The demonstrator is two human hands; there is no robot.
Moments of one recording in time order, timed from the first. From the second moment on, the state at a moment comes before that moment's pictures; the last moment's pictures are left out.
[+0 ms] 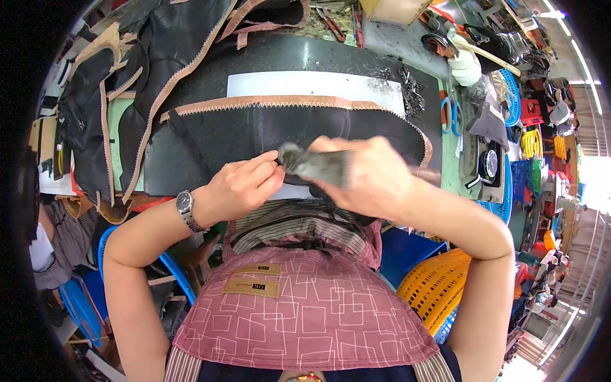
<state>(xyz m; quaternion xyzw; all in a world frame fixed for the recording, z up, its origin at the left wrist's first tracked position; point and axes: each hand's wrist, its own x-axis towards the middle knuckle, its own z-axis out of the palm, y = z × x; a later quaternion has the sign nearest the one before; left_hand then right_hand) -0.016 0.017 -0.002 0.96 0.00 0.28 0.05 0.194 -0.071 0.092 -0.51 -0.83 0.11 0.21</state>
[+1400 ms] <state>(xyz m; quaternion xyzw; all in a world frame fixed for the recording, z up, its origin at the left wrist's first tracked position) 0.007 0.045 0.088 0.96 -0.05 0.26 0.01 0.395 -0.181 -0.006 -0.91 -0.27 -0.15 0.29</state>
